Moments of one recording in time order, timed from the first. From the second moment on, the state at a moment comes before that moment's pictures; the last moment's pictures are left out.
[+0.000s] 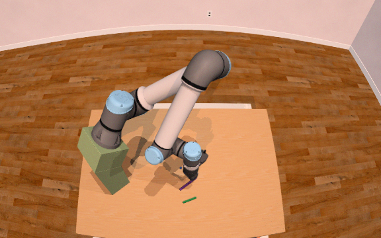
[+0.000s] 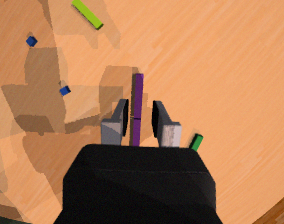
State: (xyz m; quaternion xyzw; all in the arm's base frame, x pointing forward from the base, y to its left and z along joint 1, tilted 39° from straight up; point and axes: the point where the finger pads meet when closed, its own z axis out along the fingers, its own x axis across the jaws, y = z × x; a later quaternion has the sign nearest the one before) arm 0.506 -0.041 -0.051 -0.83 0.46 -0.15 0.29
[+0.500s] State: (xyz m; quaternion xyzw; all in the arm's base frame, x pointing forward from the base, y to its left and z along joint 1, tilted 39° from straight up) arm 0.500 -0.043 -0.045 -0.83 0.46 -0.15 0.29
